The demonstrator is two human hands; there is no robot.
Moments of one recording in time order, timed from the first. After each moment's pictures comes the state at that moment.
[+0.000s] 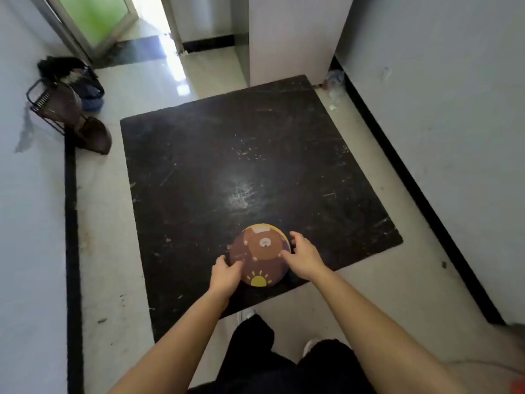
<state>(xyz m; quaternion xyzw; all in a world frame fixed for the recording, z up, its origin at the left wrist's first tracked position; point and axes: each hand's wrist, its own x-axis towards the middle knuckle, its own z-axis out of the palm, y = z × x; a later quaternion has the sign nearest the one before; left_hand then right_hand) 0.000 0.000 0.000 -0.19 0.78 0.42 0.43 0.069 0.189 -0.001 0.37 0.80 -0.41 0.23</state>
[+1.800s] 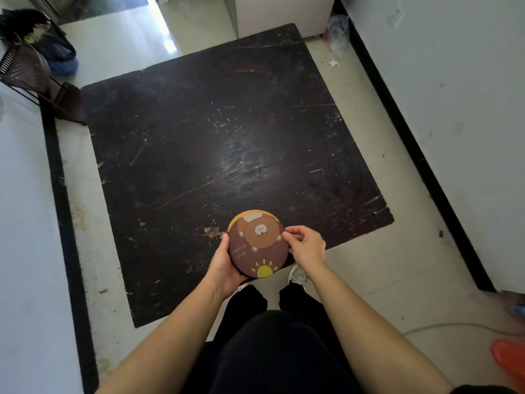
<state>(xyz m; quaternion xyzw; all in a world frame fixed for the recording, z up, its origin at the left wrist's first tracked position) 0.030 0.051 -0.022 -0.38 0.45 0.62 0.51 0.110 0.223 -0.036 0.51 0.69 -0.51 0.07</state>
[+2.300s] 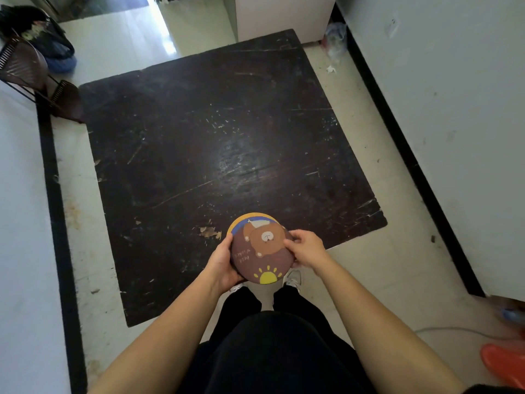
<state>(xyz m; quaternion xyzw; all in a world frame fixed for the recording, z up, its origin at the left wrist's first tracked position) 0.026 0.060 -0.027 -0.40 0.46 0.60 0.52 0.113 0.246 -0.026 0.46 0.69 -0.53 0.18</state>
